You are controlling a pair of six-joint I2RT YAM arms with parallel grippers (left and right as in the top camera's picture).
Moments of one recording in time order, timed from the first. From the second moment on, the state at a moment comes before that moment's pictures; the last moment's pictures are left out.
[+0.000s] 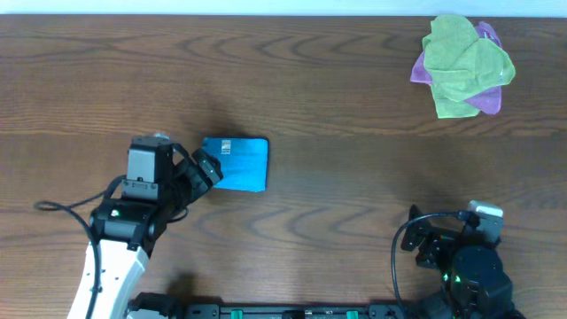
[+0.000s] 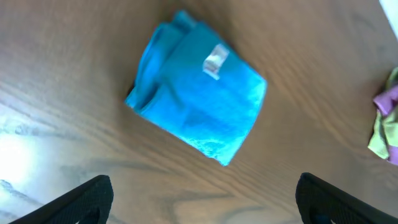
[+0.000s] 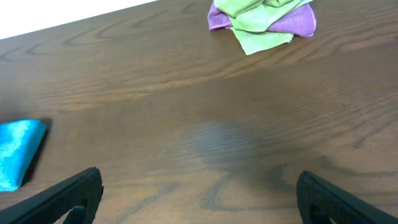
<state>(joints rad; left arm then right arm) -0.16 1.01 0.77 -0.73 0.18 -0.84 0.43 0.25 0.61 -0.95 0.41 0.49</state>
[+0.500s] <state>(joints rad) -0.16 0.91 0.35 -0.17 0.21 -1.10 0.43 0.25 0.61 -0.95 0.42 0.49</state>
